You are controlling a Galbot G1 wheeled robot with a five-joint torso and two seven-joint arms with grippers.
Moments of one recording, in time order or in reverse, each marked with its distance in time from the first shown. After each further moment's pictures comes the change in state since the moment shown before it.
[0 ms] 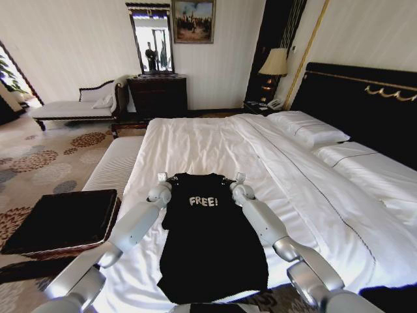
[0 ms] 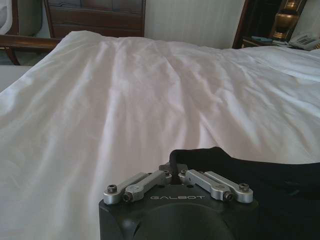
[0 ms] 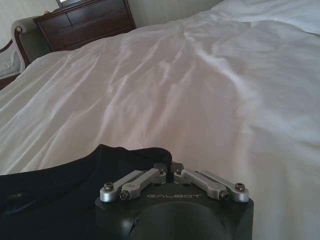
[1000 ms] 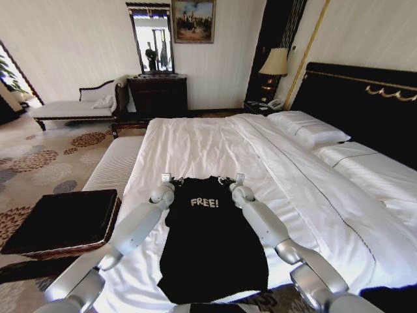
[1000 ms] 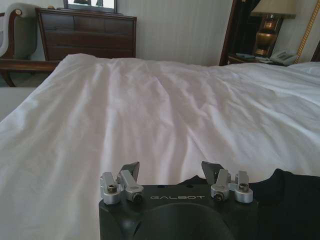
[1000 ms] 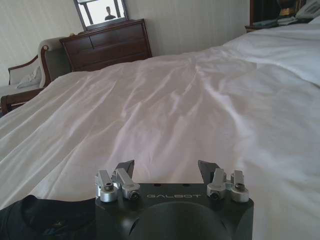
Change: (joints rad) left arm 0.159 0.104 -0.071 -0.297 0.036 0.022 -0.035; right arm -0.103 -0.135 -0.010 0.257 -0.020 0.027 0.002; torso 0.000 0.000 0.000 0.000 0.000
